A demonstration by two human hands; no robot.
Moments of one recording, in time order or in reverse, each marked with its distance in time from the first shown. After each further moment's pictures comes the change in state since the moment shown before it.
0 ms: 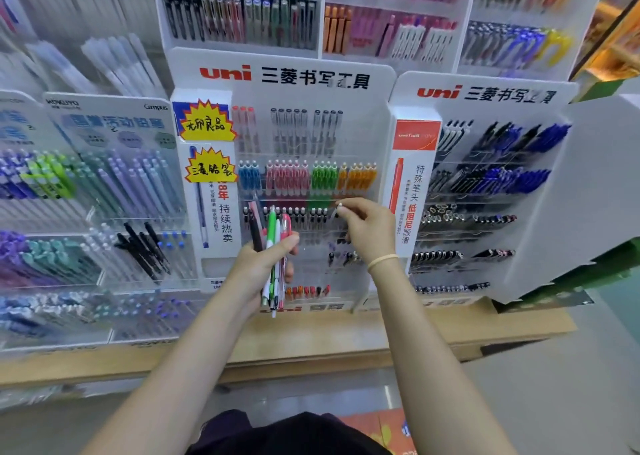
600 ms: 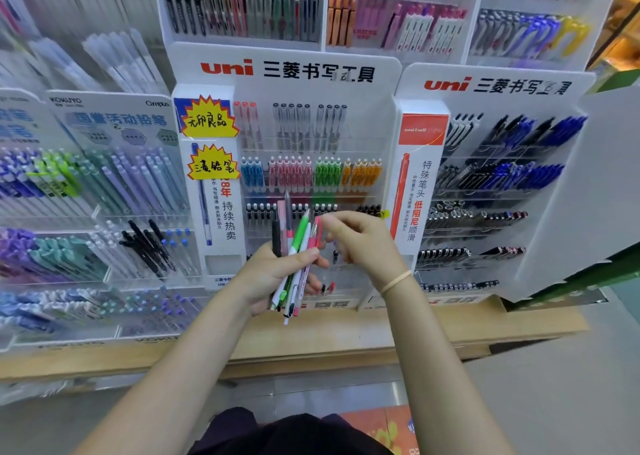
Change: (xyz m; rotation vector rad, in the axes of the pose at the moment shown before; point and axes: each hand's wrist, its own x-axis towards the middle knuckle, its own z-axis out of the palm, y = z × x) left_hand -0.008 0.003 0.006 -0.026 -0.306 -0.030; right_hand -0.036 -0.032 -0.016 0.309 -0.349 0.110
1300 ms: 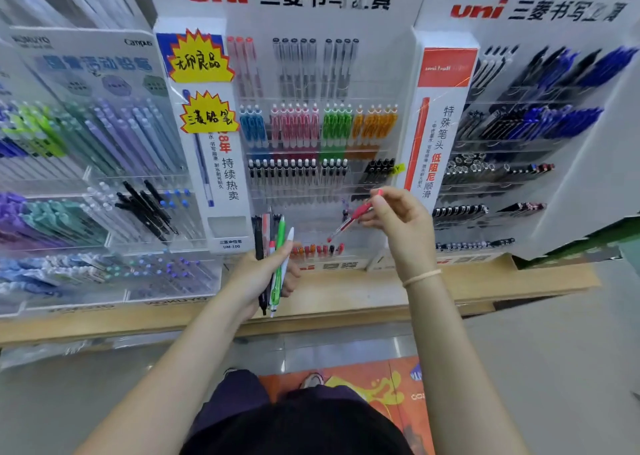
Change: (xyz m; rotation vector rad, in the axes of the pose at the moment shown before) left_hand -0.009 -0.078 -0.042 0.001 0.242 -0.178; right_hand -0.024 0.062 -0.009 0.278 0.296 -0.006
